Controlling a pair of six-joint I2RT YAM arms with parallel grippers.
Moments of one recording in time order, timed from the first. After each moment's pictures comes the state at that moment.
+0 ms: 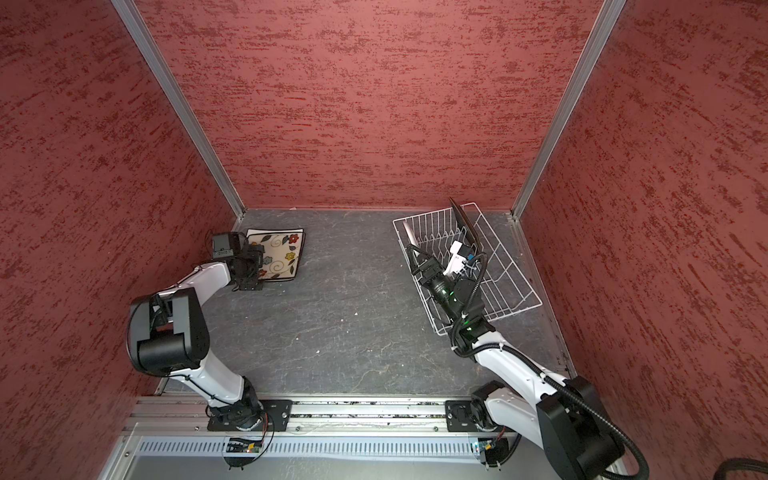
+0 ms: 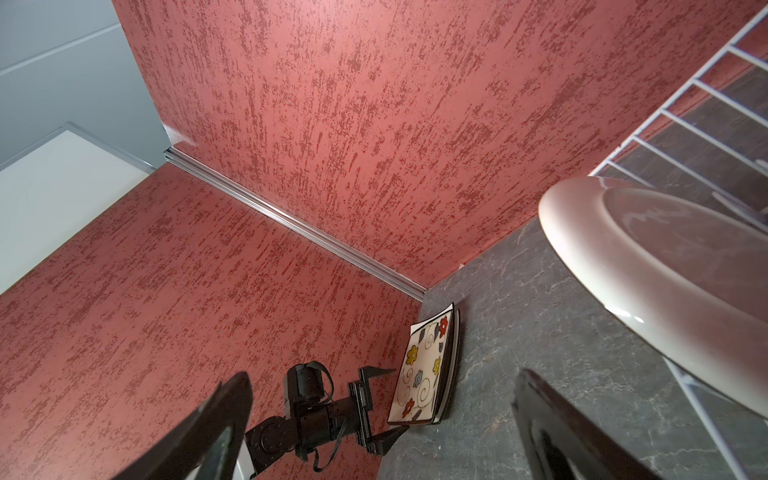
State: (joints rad) left arm 0.22 1.67 1.04 -0.30 0.16 -1.37; right arm 0.46 1.08 0.45 0.79 -0.08 1.11
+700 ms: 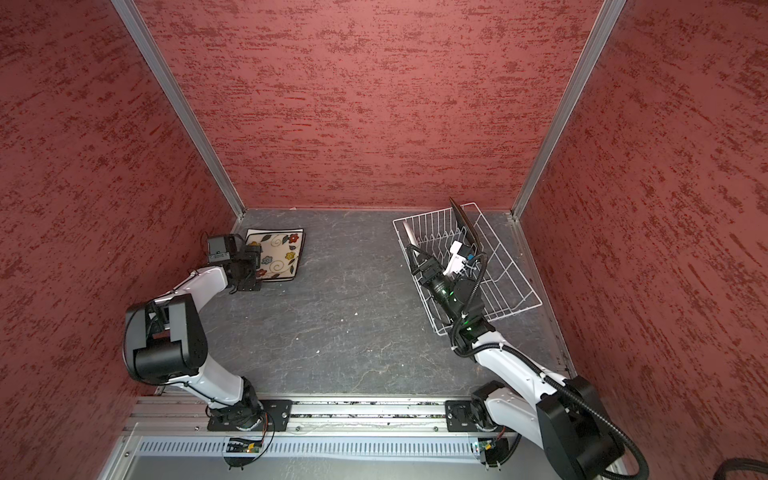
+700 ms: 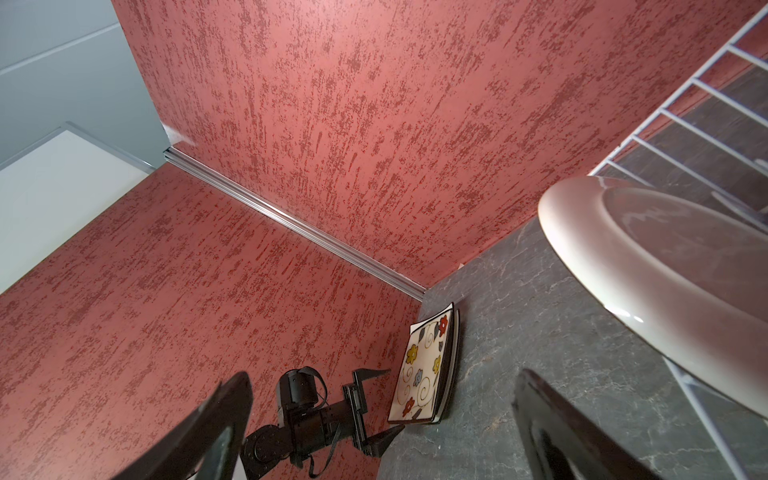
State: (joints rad) left arm 0.24 1.61 0.99 -0.27 0.17 -1.36; right arm 0.46 1.08 0.45 0.79 -0.08 1.11
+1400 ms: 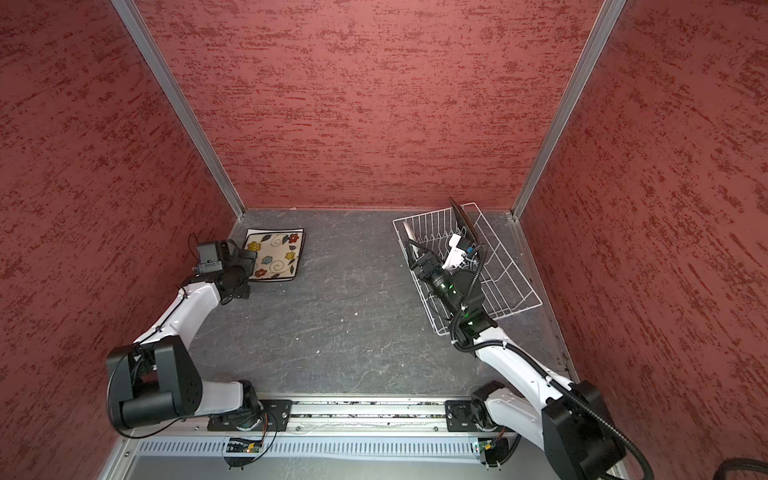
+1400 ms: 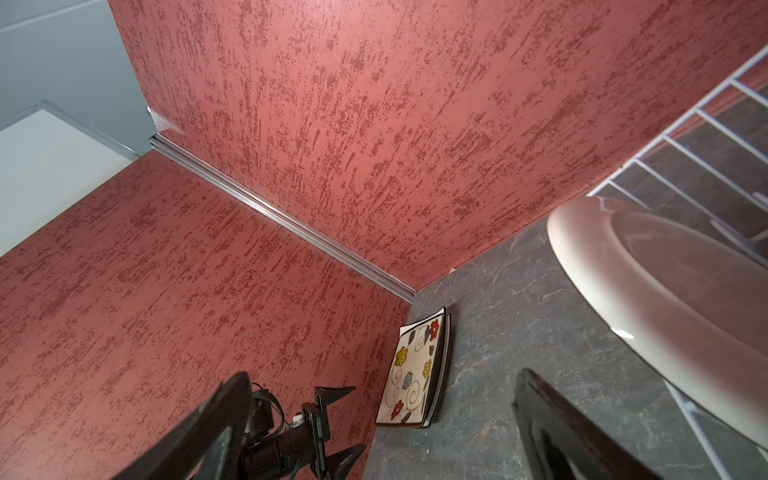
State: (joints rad) left arm 0.21 1.35 0.90 -0.38 0.06 -1.17; right arm 0.45 1.08 0.61 0.60 -0.08 1.01
